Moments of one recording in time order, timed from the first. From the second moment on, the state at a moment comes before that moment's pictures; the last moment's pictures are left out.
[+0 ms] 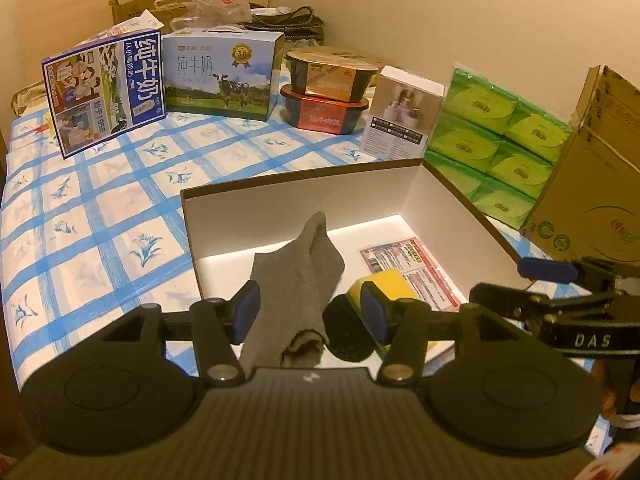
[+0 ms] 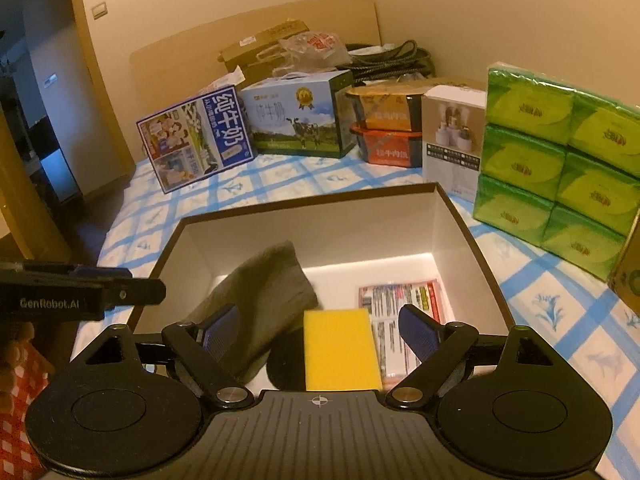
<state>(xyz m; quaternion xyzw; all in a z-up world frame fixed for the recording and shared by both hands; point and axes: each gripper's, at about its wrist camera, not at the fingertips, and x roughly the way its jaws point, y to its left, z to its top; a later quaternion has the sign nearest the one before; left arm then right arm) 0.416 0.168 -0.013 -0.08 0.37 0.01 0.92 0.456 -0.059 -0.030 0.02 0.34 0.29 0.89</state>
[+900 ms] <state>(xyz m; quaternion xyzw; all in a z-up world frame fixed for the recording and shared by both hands) 0.250 0.118 0.021 -0.08 0.36 0.00 0.93 0.291 -0.135 0.015 0.07 0.33 0.26 0.91</state>
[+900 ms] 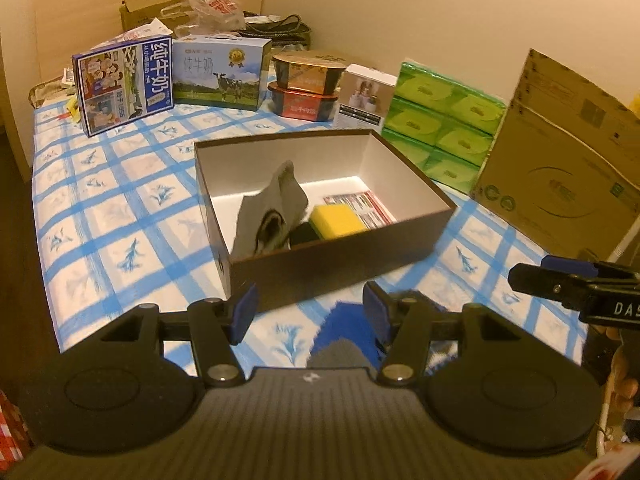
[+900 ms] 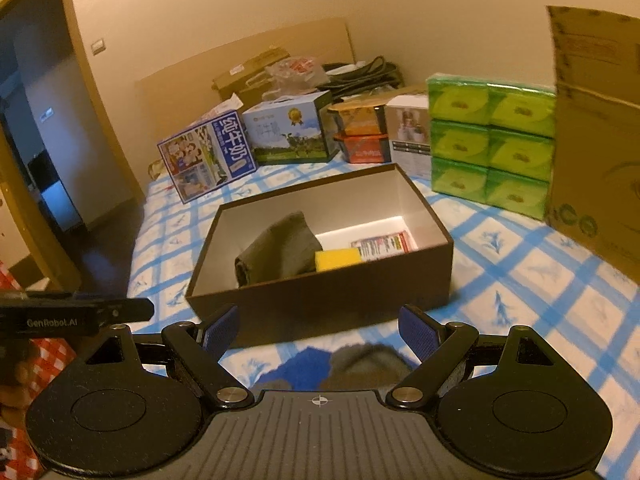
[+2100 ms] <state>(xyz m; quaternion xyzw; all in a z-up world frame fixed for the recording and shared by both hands) 0.124 0.068 -0.020 -0.04 0.40 -0.03 0.92 0.154 -0.185 -0.028 0.08 0.37 0.22 0.90</state>
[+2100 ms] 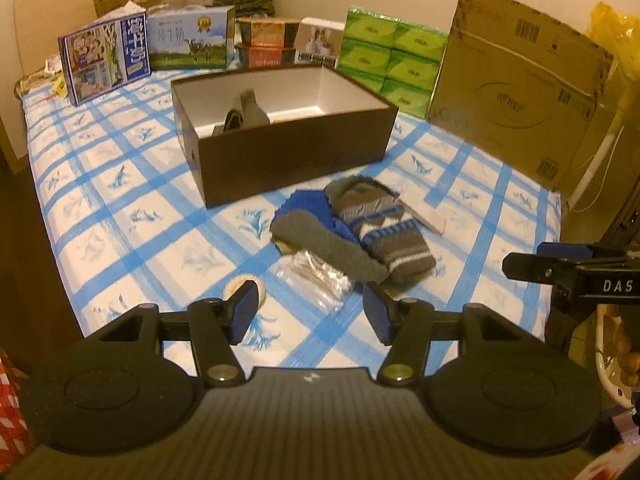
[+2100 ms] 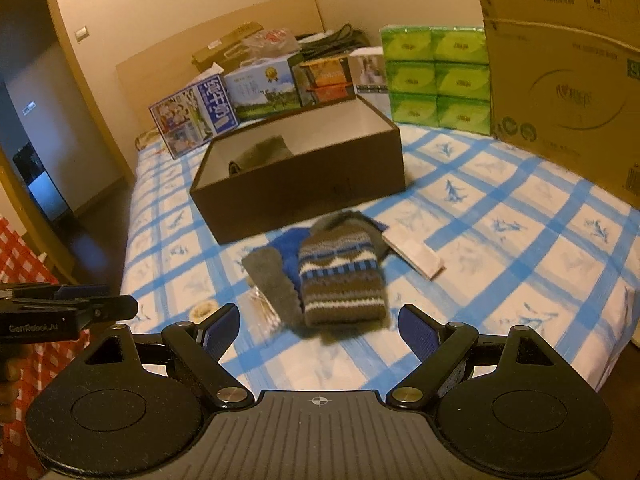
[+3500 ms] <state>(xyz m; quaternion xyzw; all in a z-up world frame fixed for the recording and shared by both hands) 0.220 0.109 -0.145 -0.02 0.45 0.00 0.89 0.211 -0.177 -0.113 0.08 0.47 0.16 0.86</state>
